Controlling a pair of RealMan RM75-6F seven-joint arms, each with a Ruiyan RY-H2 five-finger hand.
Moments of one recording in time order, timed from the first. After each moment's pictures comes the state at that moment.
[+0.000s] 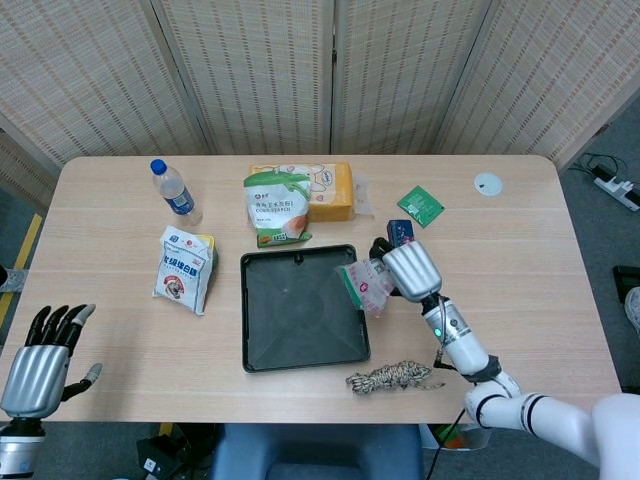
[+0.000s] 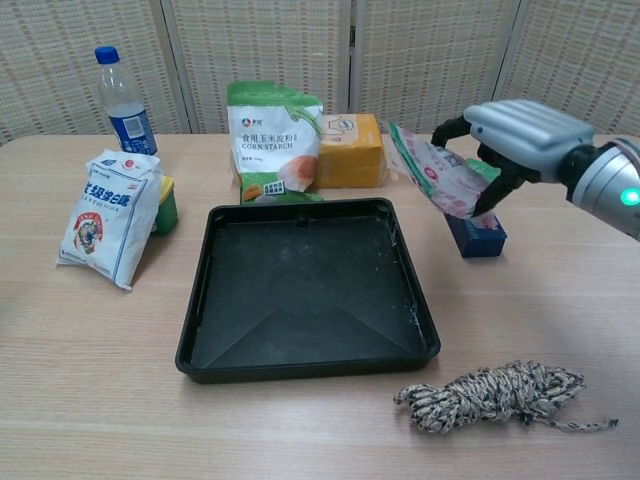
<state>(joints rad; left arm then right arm) -0.09 -1.15 -0.02 -1.71 1.53 1.50 0.23 0.70 -1.62 0.21 -1.20 -1.43 1.07 -0.22</state>
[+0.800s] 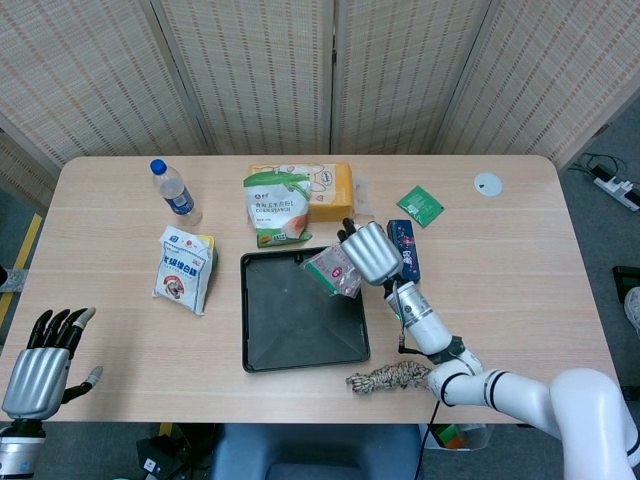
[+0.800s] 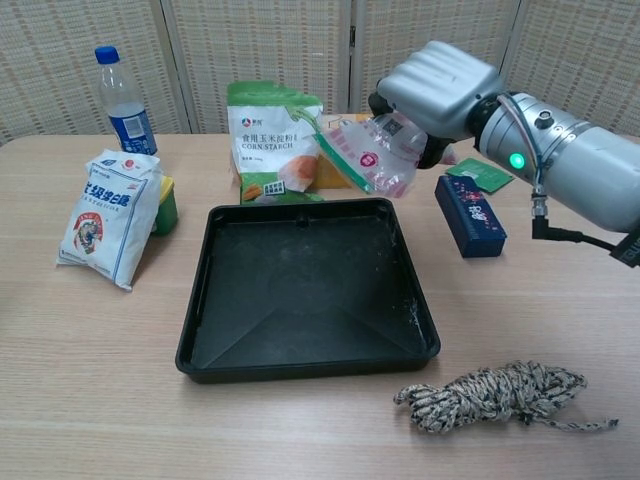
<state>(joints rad) -0.09 -1.16 -0.01 -1.68 1.52 1.48 0.20 0.88 -1.71 0.24 -1.13 -1.35 1.05 -0.77</state>
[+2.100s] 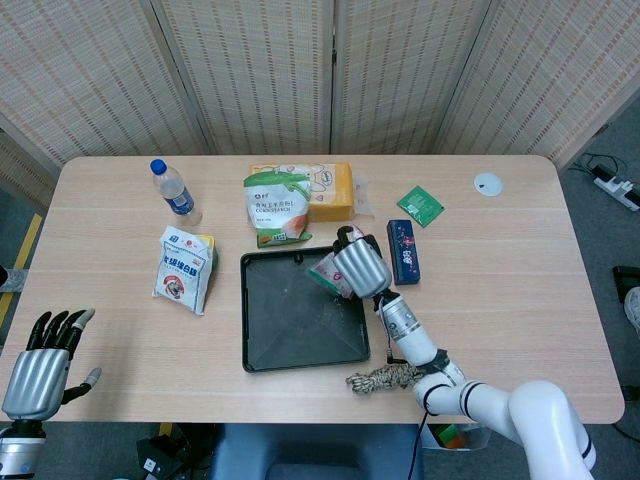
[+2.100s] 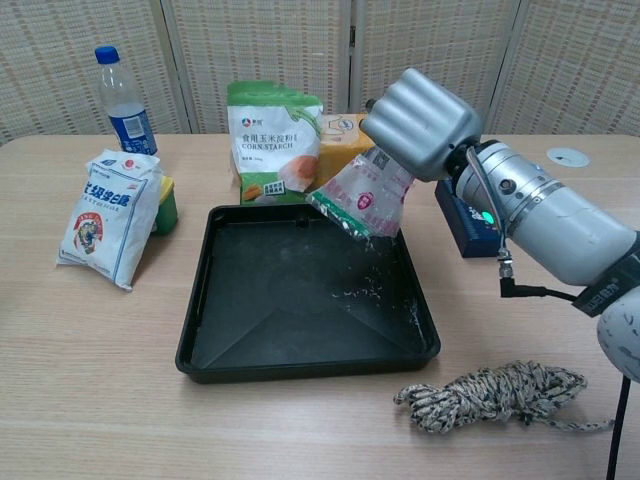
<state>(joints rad) -0.08 -1.18 -0.01 -1.66 1.51 1.48 0.20 0.87 -1.91 0.19 -0.89 -1.41 1.18 -0.94</state>
